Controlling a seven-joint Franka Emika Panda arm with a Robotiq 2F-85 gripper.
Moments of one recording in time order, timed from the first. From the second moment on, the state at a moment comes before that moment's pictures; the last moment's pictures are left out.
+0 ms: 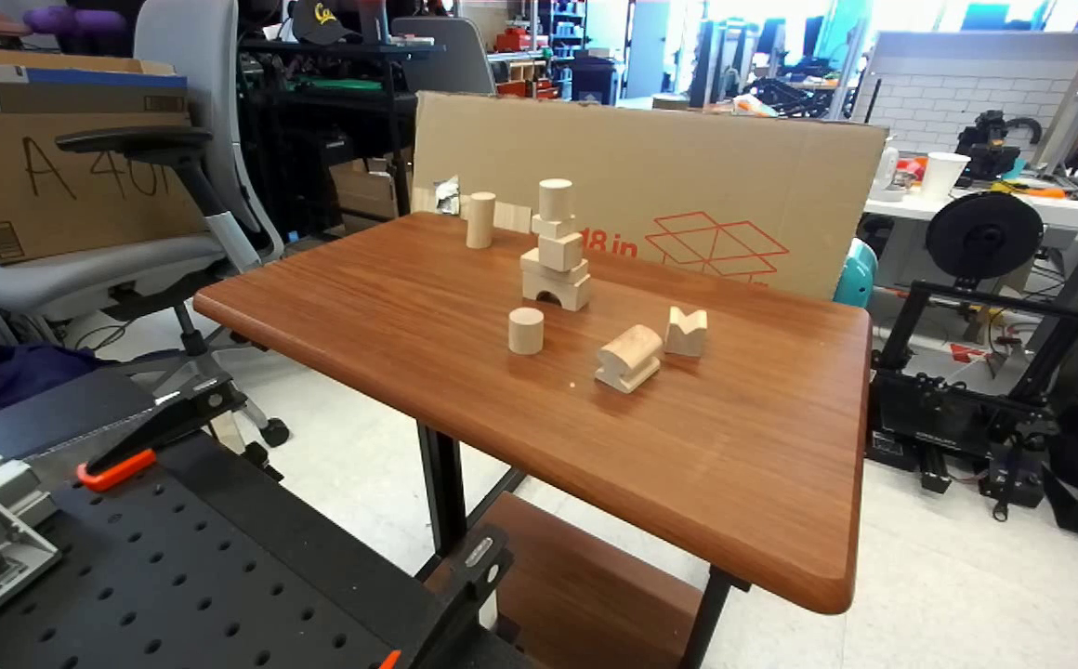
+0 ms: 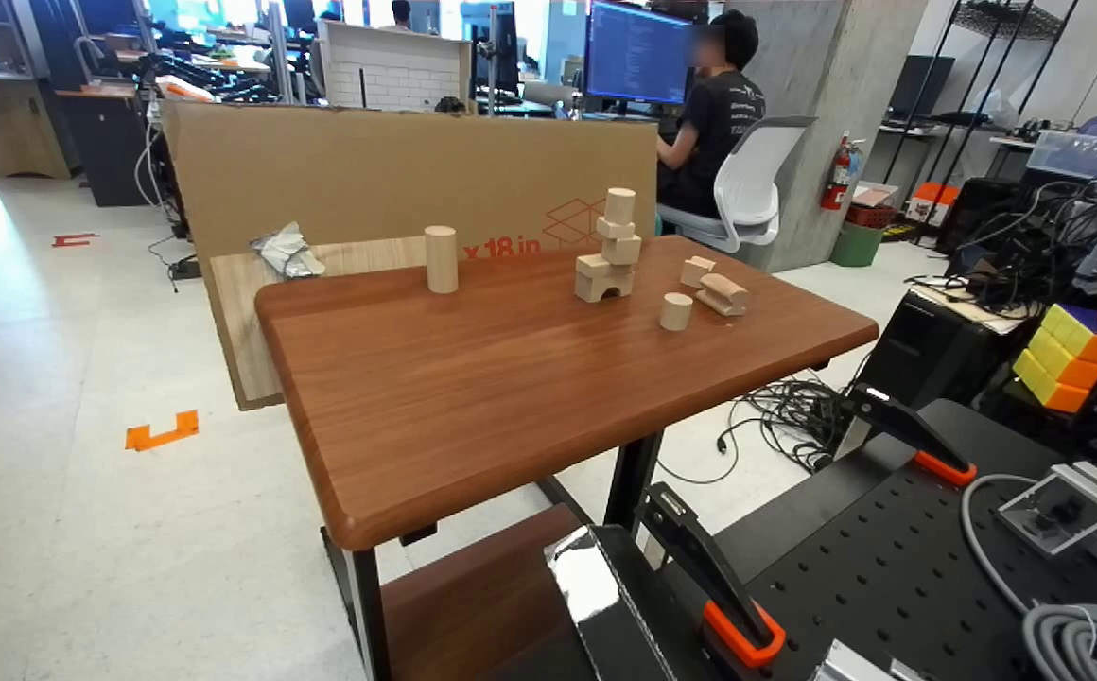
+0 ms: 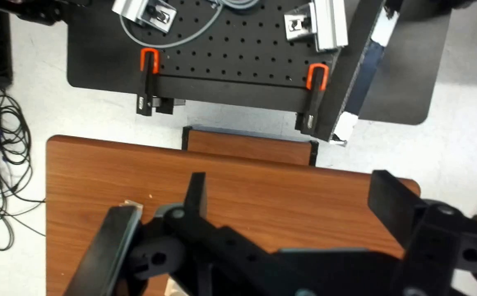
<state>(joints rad) 0.09 -0.42 0.22 -2.41 -0.03 1.83 0.15</state>
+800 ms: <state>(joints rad) 0.09 0.10 0.17 -2.12 0.01 2.20 0.19</state>
